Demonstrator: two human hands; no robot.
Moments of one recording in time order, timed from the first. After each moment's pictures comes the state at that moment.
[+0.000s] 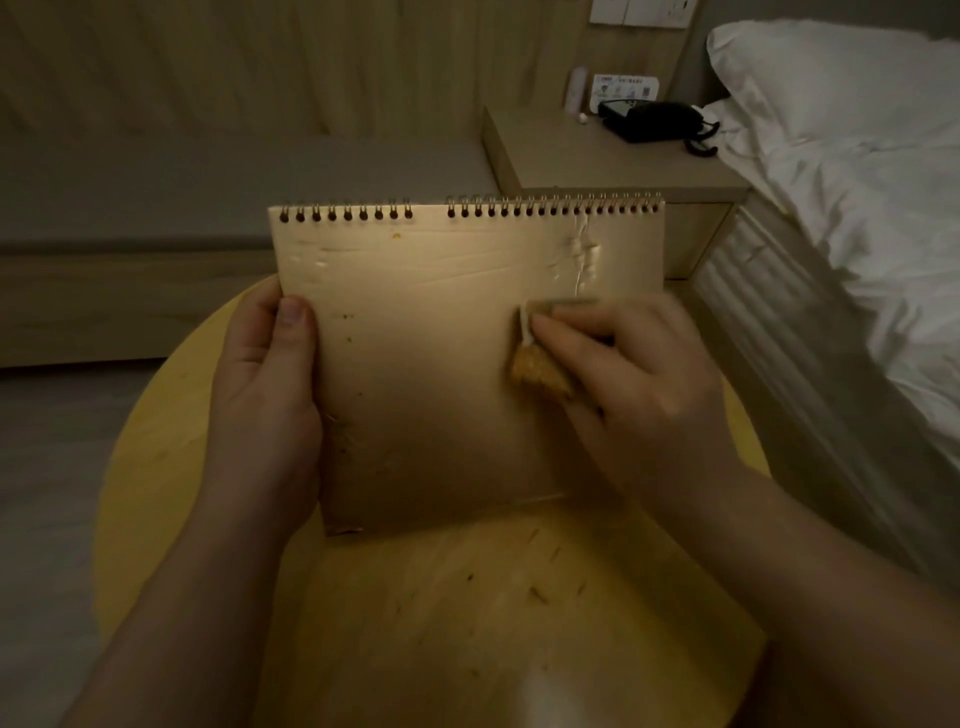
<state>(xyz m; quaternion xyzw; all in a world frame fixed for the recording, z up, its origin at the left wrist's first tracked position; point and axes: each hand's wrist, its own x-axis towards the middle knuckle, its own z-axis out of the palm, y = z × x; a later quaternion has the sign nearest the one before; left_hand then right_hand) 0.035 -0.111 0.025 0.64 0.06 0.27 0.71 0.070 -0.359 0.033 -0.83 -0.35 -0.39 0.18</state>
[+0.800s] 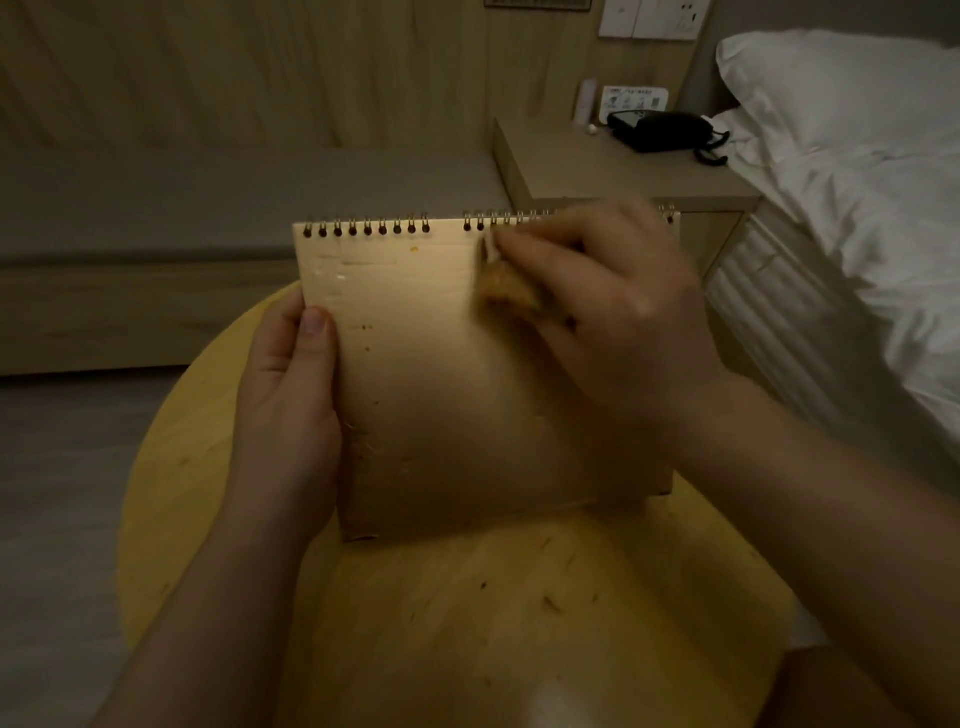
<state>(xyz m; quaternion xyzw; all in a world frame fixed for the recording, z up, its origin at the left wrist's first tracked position) 0.036 -0.109 0.023 0.65 0.06 0.27 0.71 0.102 -0.325 0.079 -0.80 -0.38 -0.43 0.18</state>
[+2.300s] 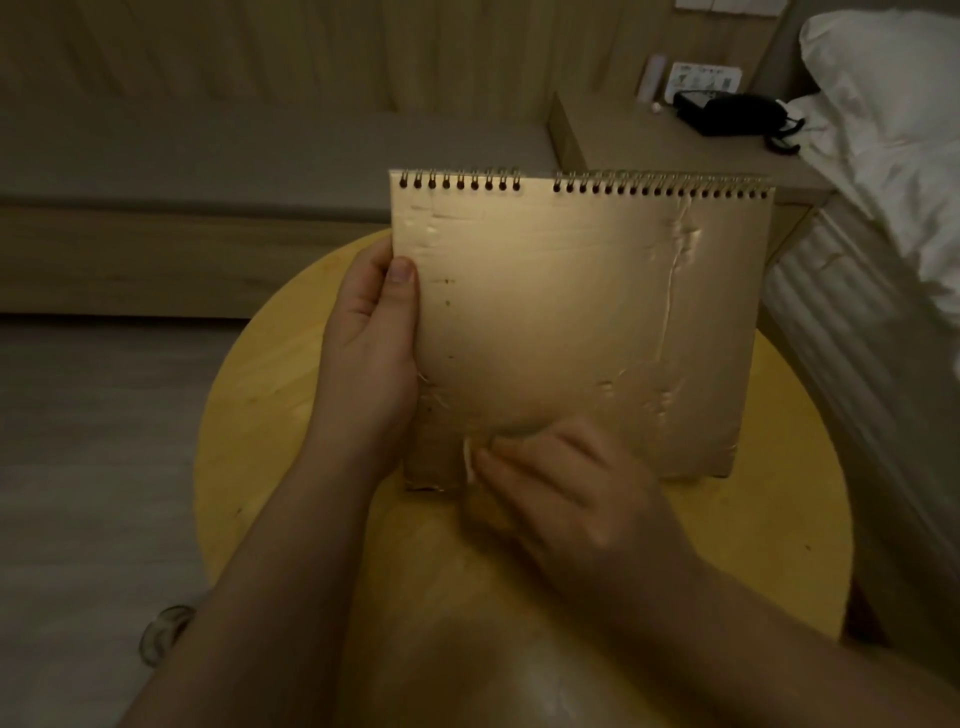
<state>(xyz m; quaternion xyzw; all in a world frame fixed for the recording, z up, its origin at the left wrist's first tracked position) 0.035 -0.107 0.023 0.62 0.04 0.26 0.74 0.006 -0.301 -0.021 -0.81 -0.46 -0.28 0.20</state>
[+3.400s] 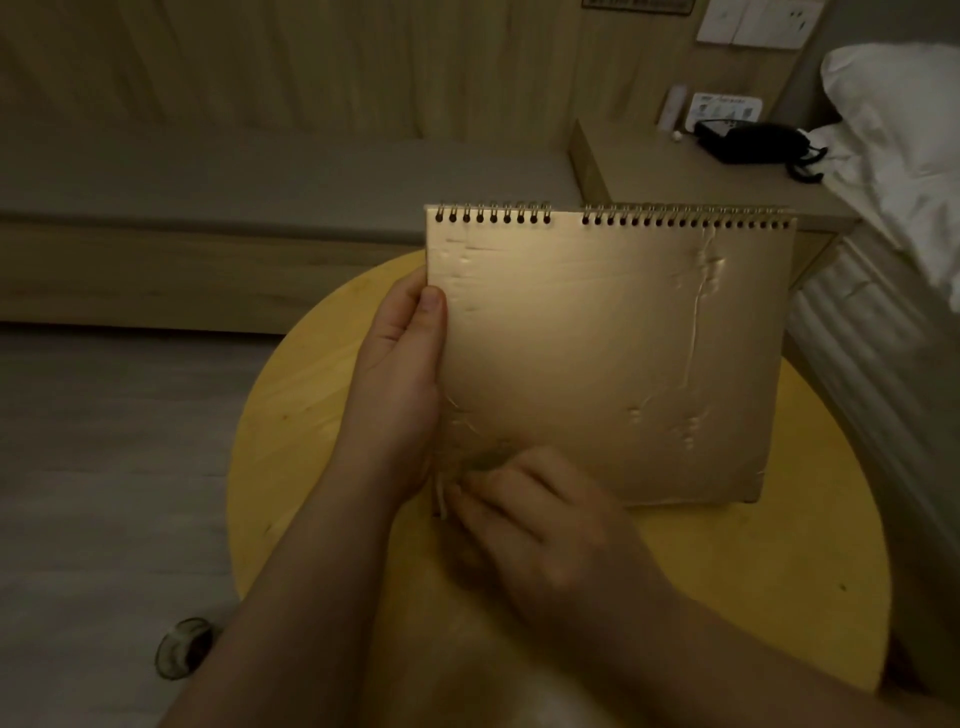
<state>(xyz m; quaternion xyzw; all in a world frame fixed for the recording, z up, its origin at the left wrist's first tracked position) 0.035 -0.103 0.024 0.58 0.05 0.22 0.78 -0.001 -0.267 -0.018 -0.80 -0.50 -0.28 0.20</state>
